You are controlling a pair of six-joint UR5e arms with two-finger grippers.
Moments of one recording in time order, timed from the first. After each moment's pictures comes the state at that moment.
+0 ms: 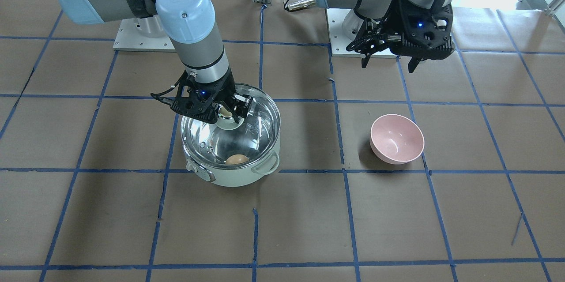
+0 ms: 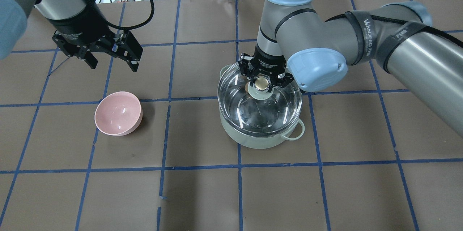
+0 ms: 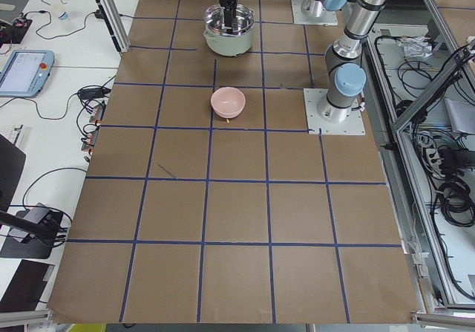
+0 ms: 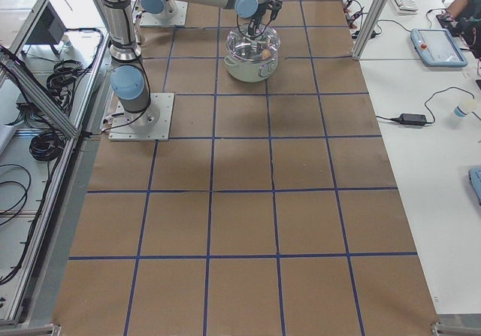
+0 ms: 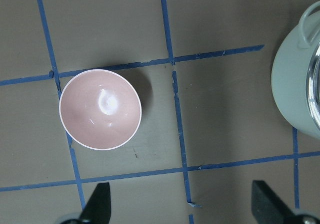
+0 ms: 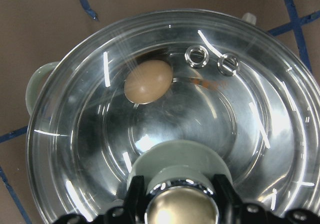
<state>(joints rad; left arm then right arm) -1.57 -1.54 -1.56 -1.65 1.60 0.12 1.84 -1.38 1.70 -1.90 -1.46 0.63</state>
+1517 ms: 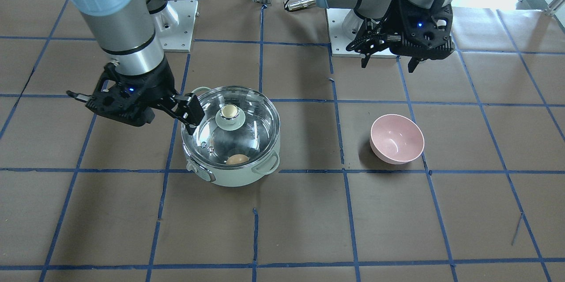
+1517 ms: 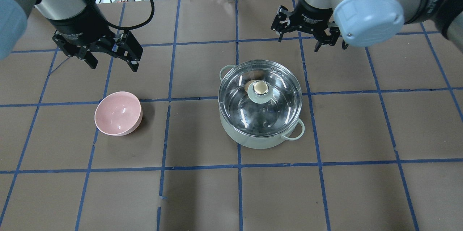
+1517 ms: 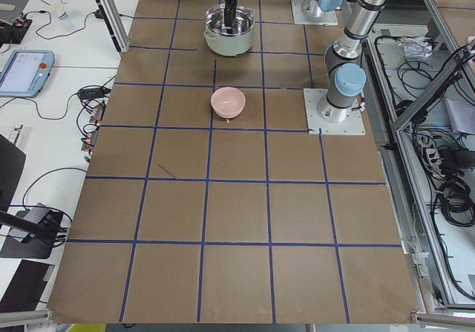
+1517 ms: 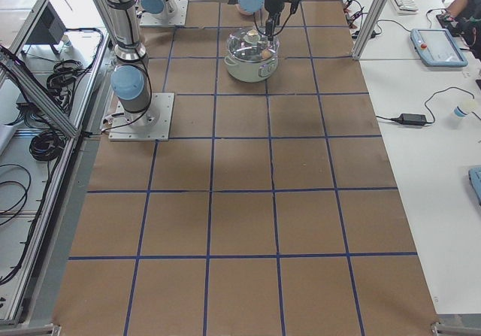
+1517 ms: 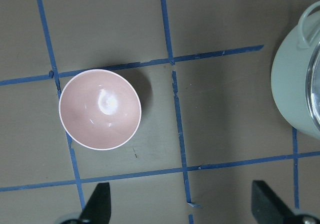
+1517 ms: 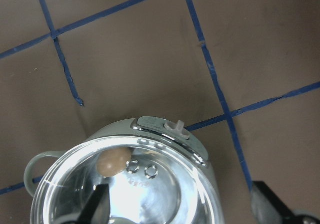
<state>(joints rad) -1.57 -1.54 -1.56 -1.65 1.60 0.12 1.65 -1.42 1.55 -1.83 -1.53 0.38</state>
